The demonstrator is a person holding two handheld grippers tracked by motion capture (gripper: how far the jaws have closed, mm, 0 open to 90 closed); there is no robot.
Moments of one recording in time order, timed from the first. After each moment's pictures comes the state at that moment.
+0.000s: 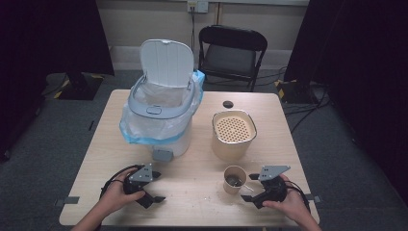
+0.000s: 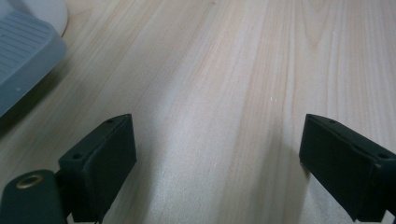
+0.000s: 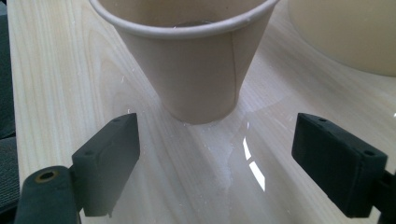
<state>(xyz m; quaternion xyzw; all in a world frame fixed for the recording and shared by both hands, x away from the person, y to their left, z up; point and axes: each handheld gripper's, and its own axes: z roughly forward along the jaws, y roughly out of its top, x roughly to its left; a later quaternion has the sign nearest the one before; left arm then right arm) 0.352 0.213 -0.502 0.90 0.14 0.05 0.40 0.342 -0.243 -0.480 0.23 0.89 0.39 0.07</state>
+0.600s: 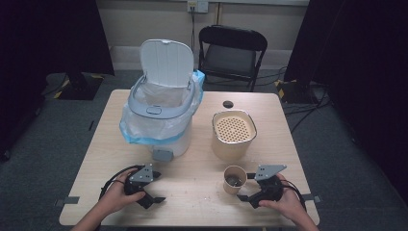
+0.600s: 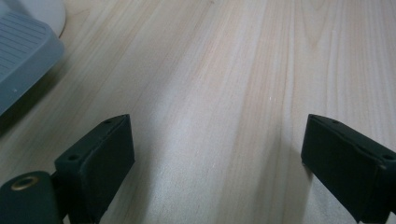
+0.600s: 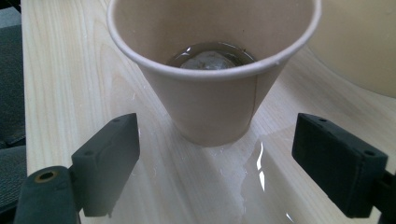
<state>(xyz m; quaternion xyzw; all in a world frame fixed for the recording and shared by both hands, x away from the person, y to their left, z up) 0.352 0.213 -0.502 0.91 0.14 0.05 0.40 0.344 -0.232 -0.478 0.21 0.89 0.40 0.07</state>
